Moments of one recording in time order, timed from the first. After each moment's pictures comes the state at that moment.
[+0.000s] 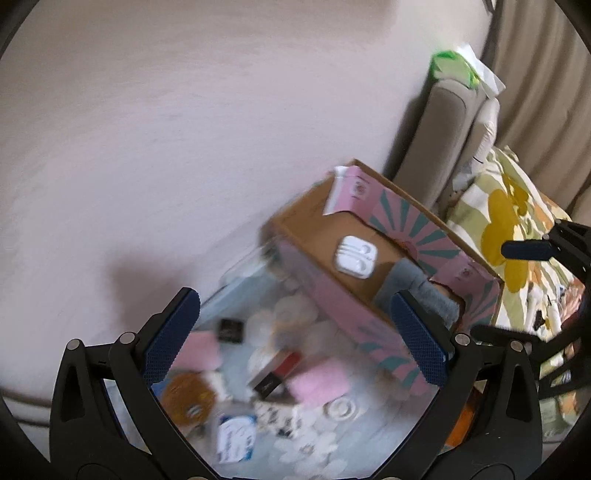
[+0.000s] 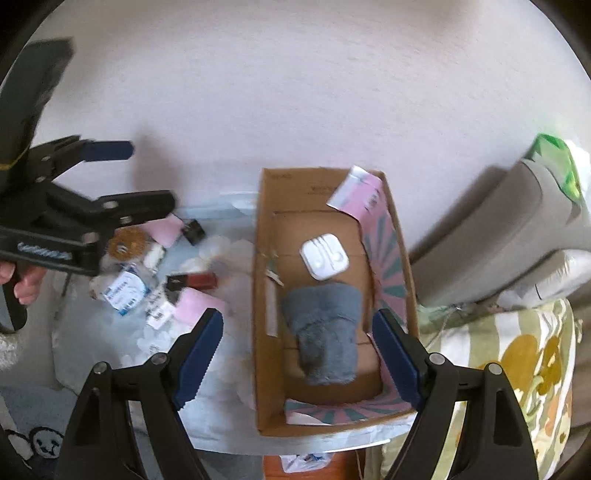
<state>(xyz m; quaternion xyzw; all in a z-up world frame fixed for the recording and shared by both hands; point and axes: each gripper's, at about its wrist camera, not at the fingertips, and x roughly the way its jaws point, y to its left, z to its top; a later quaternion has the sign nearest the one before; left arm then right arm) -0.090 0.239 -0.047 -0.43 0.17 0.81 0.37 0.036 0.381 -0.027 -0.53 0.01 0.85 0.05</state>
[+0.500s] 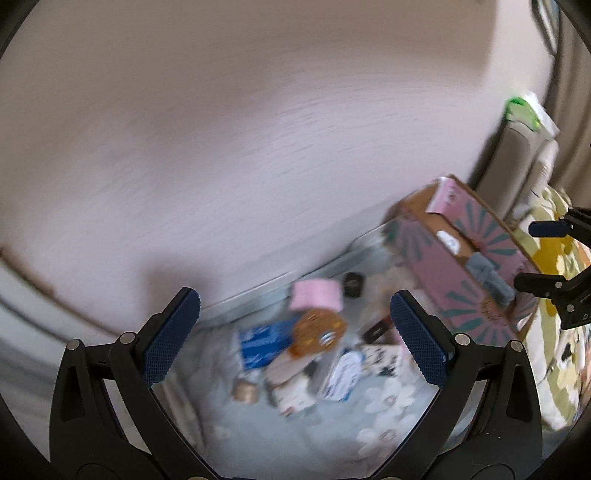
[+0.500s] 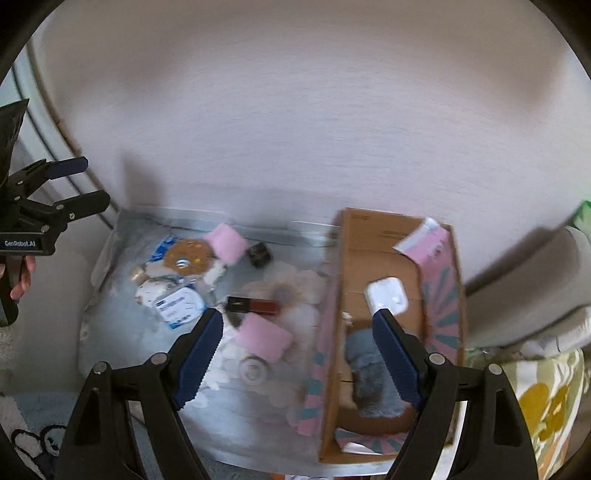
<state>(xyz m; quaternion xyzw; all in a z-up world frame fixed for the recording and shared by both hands) -0.087 0.075 -0.022 -0.42 0.13 0.87 0.23 0.009 0.315 -0.014 -0.51 -0.02 0.86 -0.04</state>
